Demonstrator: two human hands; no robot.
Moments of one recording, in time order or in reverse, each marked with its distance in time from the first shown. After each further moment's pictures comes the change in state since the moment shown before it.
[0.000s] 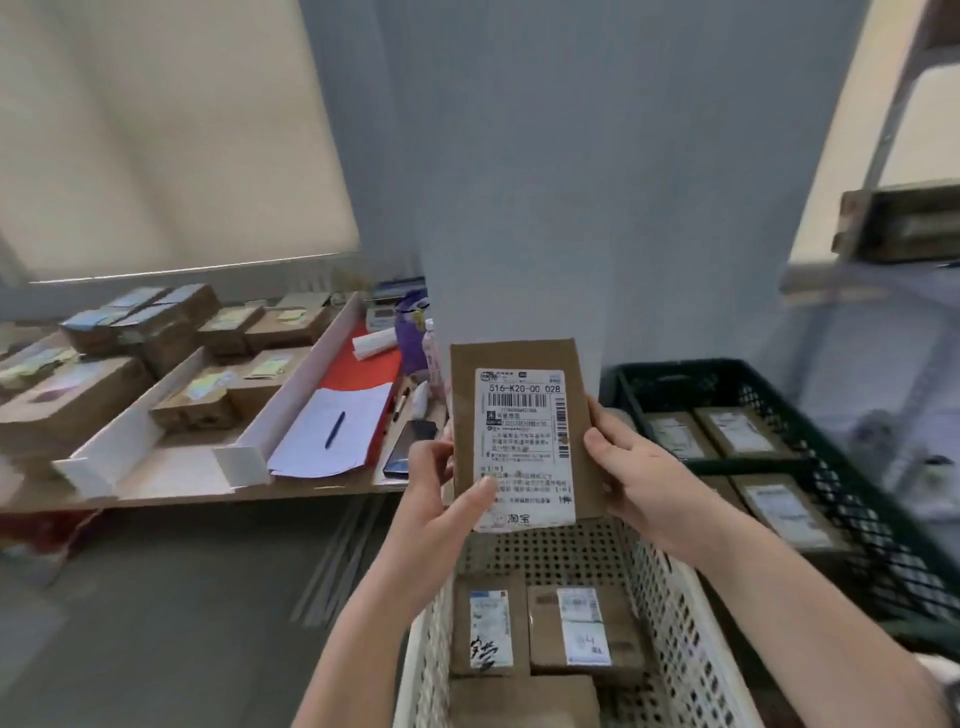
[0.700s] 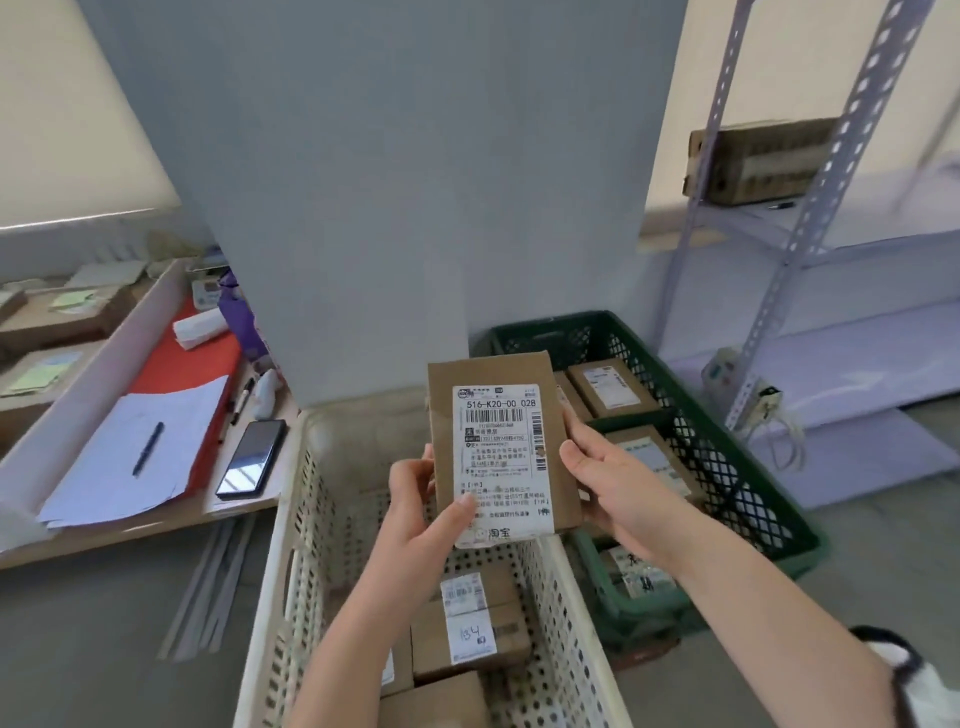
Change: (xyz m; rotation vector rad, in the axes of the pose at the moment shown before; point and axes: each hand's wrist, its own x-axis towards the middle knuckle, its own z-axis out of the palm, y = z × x) left_hand 0.080 -0.061 0.133 0.008 -0.184 -0.162; right_hand 0.002 0.037 -0.144 -0.025 0.238 0.137
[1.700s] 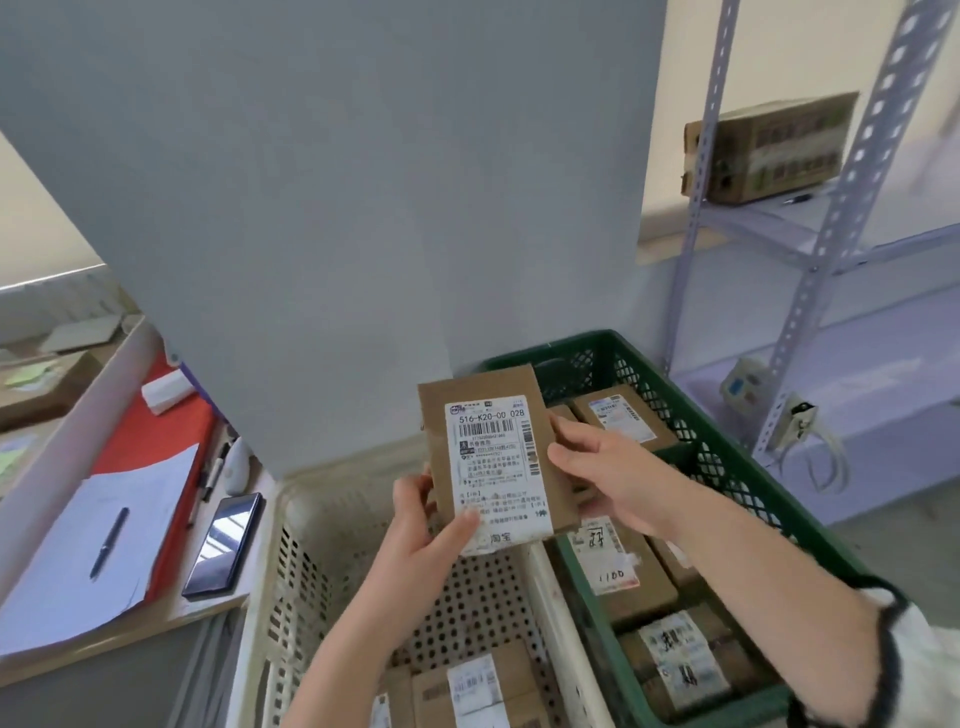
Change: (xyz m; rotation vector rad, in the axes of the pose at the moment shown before) left_hand 0.127 -0.006 0.006 0.101 -0.095 -0.070; right_hand 0.113 -0.034 -0.069 -0.023 -0.094 0.024
